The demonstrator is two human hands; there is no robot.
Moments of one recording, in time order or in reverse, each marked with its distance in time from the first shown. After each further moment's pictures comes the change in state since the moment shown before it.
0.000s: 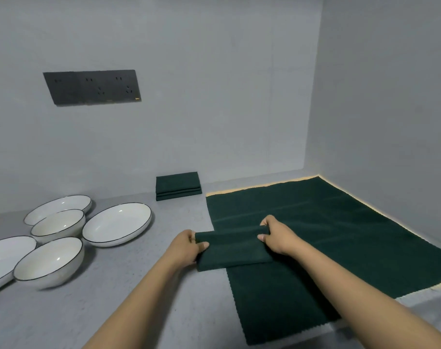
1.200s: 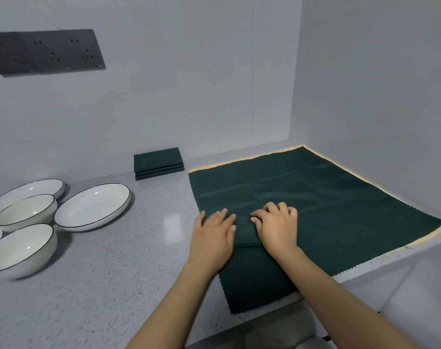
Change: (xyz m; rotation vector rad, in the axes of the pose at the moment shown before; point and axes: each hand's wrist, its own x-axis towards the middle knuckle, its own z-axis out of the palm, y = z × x) left_hand -0.030 0.007 0.092 0.811 0.175 0.635; right_hand -0.018 0.039 0.045 -0.494 0.624 -0.135
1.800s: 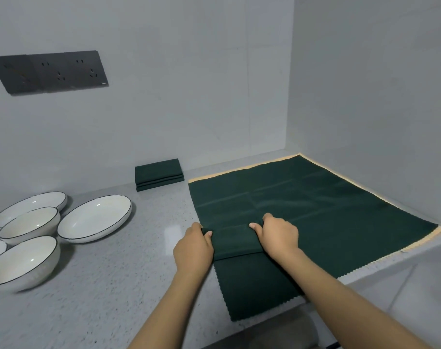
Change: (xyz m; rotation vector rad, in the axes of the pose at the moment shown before) left_hand -0.002 -0.016 -0.015 -0.089 0.029 -0.466; right_hand 0.007 -0.003 -0.022 0.013 -0.344 0.183
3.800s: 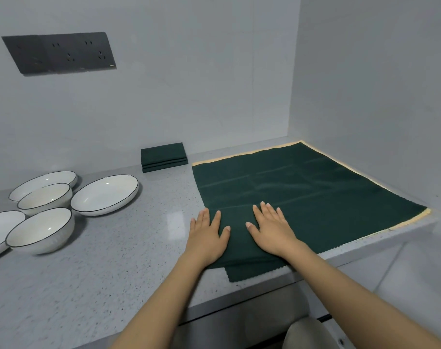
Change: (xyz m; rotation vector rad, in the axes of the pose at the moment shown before) left_hand -0.034 -0.002 0.001 0.070 -0.376 0.241; right_hand -0.042 0.010 0.005 0.066 -0.303 -0.232
